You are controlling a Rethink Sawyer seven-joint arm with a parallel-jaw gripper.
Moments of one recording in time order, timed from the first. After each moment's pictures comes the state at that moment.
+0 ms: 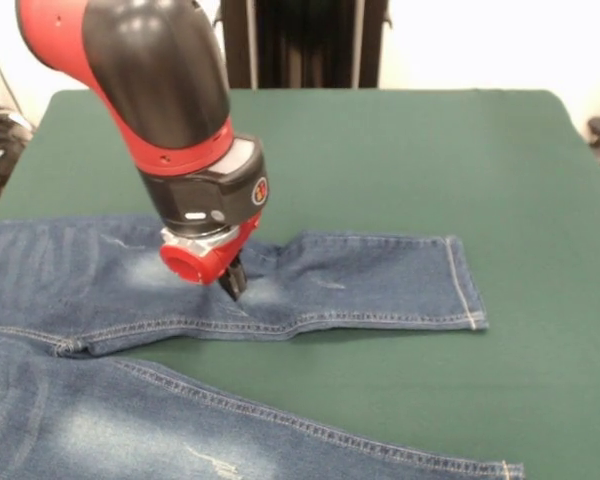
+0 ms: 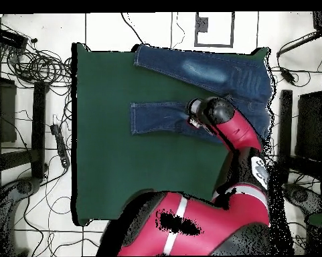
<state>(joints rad) -0.24 -0.18 -0.22 1.27 0.54 0.67 3.01</state>
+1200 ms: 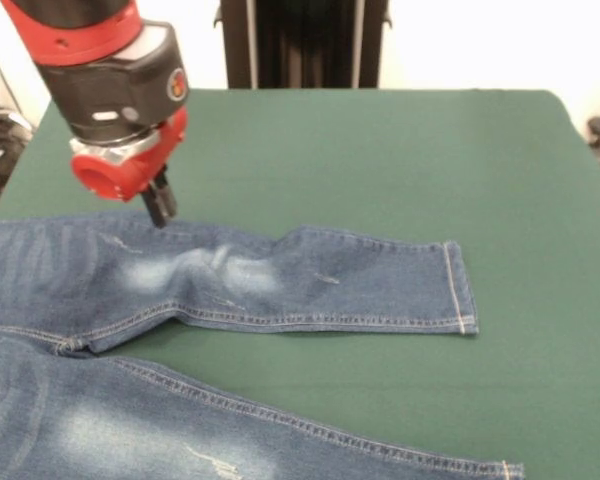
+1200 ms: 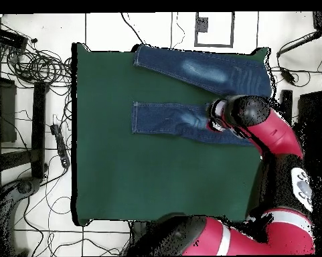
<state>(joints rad) -0.36 -0.36 -0.19 1.28 0.32 0.82 3.01</state>
